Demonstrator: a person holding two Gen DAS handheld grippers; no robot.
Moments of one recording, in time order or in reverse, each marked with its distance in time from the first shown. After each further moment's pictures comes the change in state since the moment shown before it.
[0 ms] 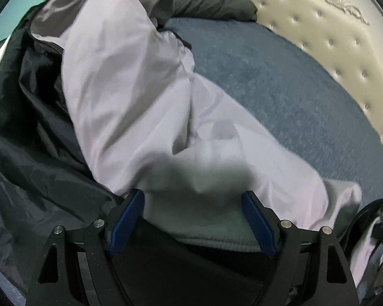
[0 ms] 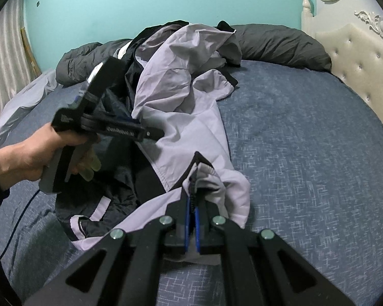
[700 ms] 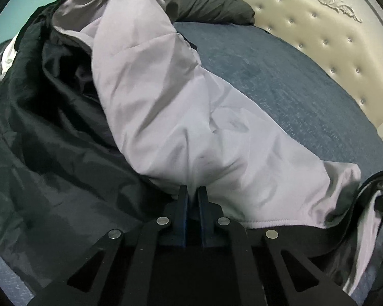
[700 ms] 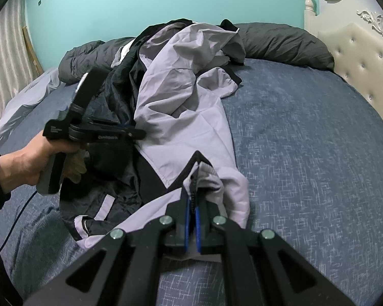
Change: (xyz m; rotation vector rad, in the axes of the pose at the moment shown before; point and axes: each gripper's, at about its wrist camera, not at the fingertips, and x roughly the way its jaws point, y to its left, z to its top) left arm -0.034 0.027 -0.036 0.007 -0.041 -0.019; right arm -0.001 0.004 -0.003 0.000 0.007 0.013
